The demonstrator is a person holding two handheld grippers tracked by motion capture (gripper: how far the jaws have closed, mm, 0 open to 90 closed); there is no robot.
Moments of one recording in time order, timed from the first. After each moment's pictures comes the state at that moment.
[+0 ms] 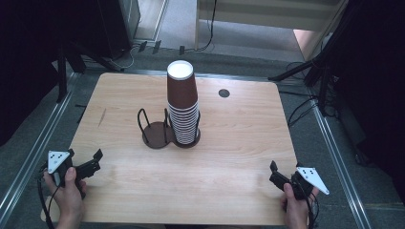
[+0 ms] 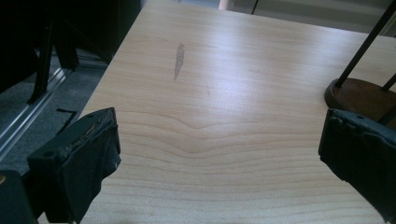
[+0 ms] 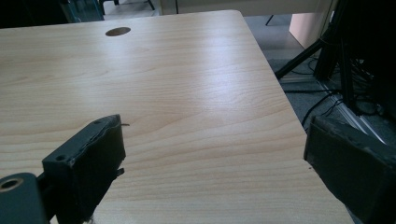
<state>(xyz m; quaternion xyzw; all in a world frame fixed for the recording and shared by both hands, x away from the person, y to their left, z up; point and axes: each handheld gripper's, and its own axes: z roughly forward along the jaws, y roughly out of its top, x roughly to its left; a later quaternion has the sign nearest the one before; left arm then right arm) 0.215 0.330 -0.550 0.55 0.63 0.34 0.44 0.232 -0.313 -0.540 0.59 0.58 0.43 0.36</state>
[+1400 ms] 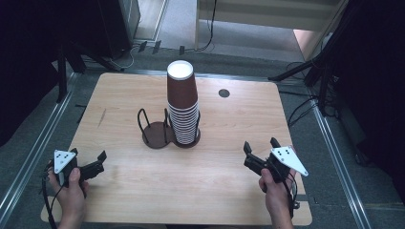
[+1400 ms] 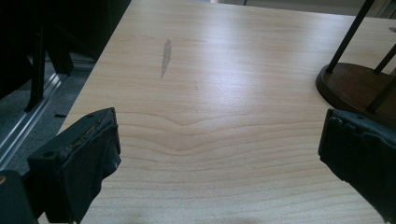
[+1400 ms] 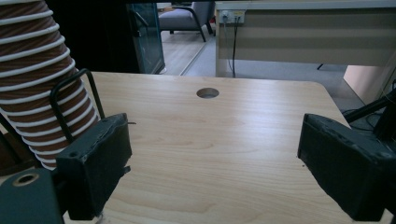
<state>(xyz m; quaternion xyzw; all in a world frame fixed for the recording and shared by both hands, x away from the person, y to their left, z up) 0.216 0.324 -0.550 0.57 0.61 0.34 0.43 0.249 -0.223 -0.464 0.49 0.62 0.50 0.36</state>
